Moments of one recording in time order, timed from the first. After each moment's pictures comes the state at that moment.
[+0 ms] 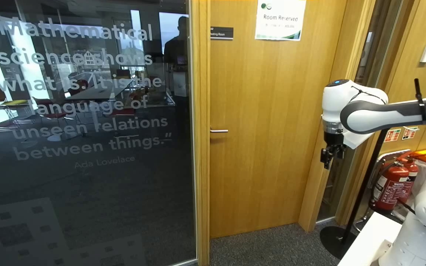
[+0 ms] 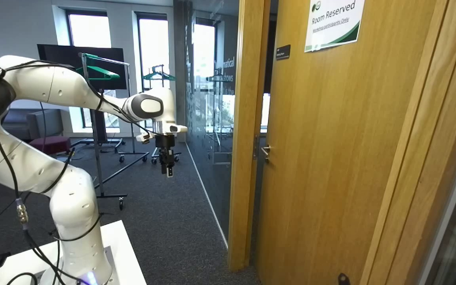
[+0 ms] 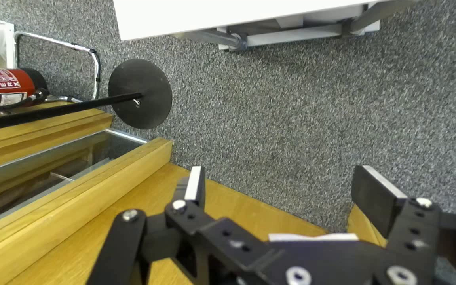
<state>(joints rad) 0.00 -0.73 0.17 -2.61 -0.14 1.79 0.27</state>
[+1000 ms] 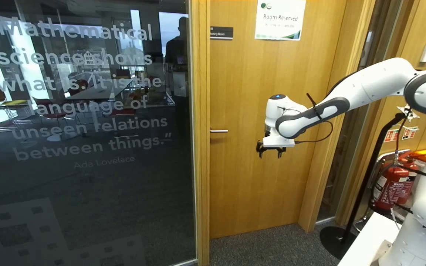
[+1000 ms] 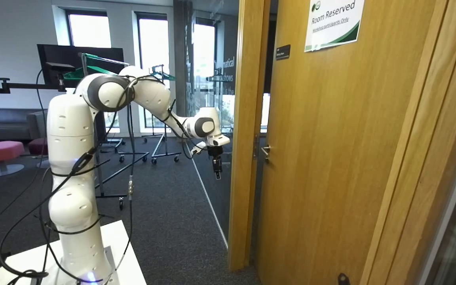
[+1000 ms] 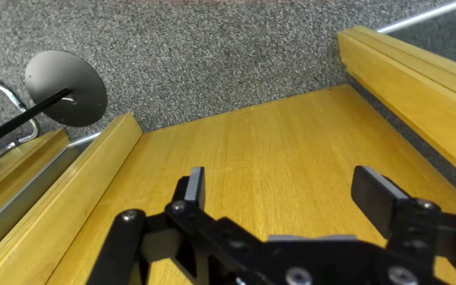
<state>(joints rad) -0.05 0.11 0.19 -2.08 -0.27 2.28 1.01</state>
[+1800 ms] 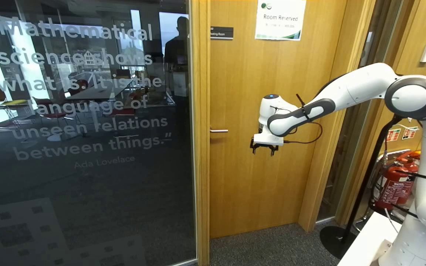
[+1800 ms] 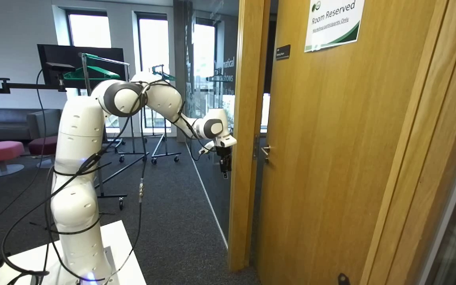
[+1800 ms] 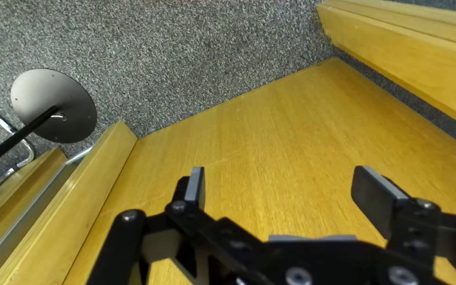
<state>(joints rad) 0.03 0.24 0.08 -1.93 -0.25 2.29 1.12</state>
